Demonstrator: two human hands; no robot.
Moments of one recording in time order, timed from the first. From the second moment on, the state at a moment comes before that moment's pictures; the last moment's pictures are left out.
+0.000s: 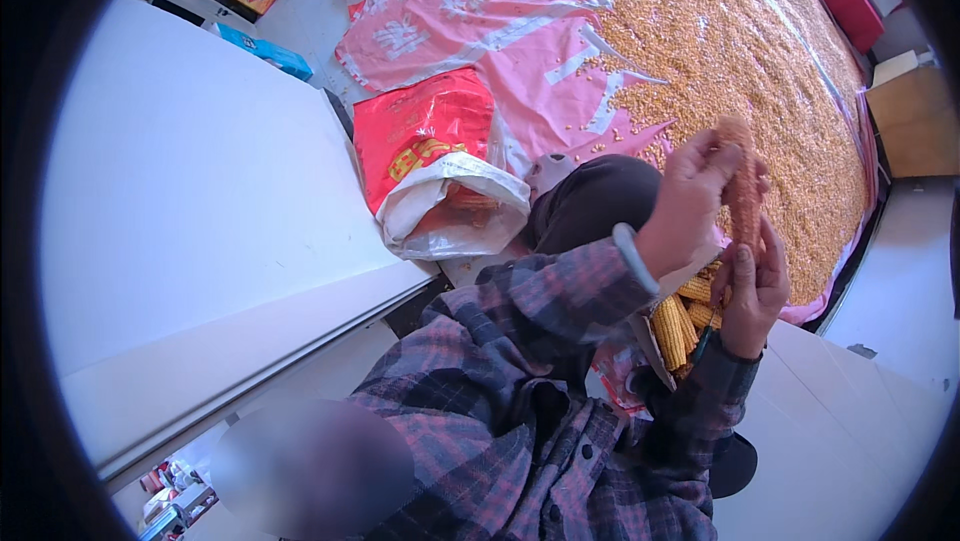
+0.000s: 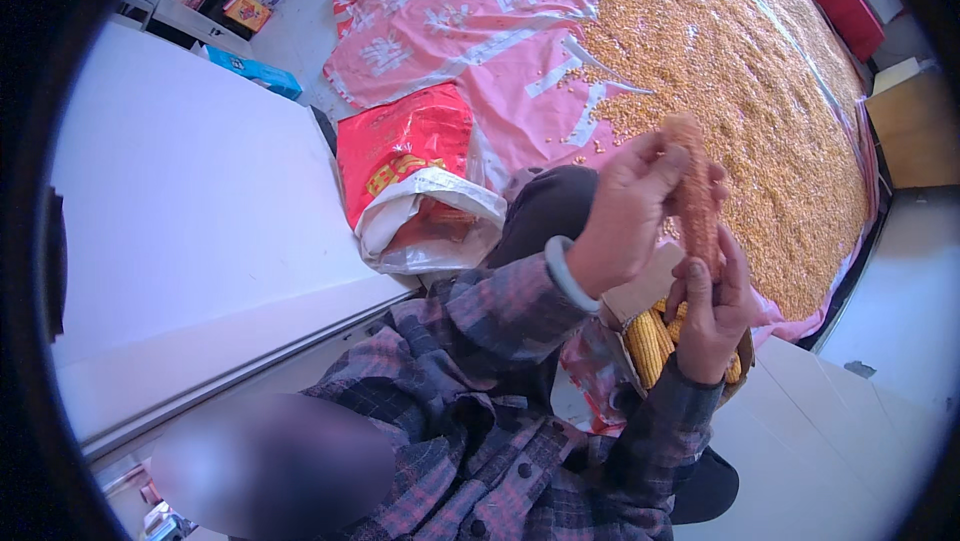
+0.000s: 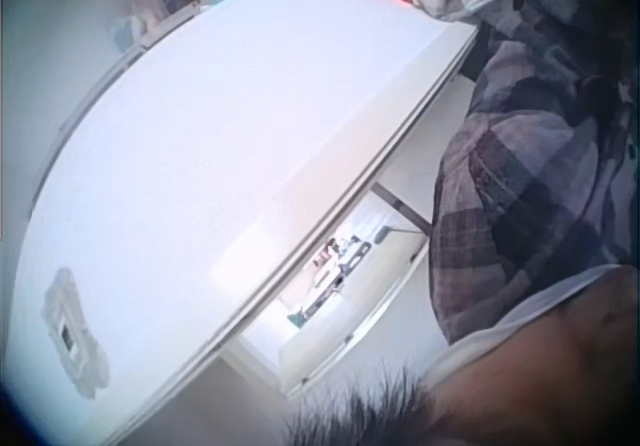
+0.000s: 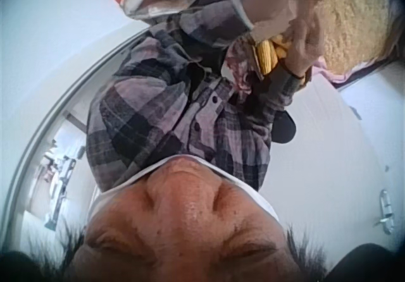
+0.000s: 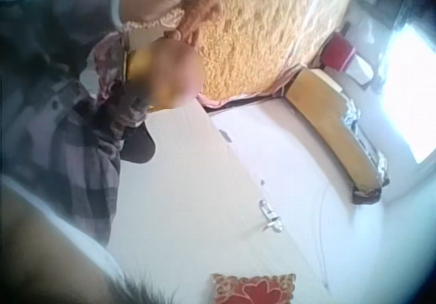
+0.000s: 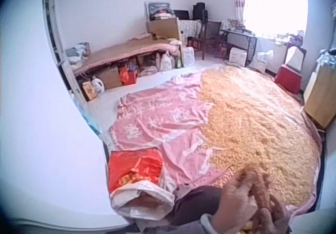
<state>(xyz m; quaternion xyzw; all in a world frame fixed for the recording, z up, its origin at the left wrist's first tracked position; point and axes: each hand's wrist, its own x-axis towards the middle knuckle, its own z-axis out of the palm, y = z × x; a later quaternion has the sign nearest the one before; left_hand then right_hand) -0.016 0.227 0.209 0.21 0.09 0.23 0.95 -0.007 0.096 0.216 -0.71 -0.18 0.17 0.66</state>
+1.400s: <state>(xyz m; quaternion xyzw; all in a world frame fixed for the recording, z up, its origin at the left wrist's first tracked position) -0.024 0.069 0.012 0.90 -0.36 -0.15 0.19 -0.056 -0.161 0.135 -0.61 0.26 0.03 0.75</state>
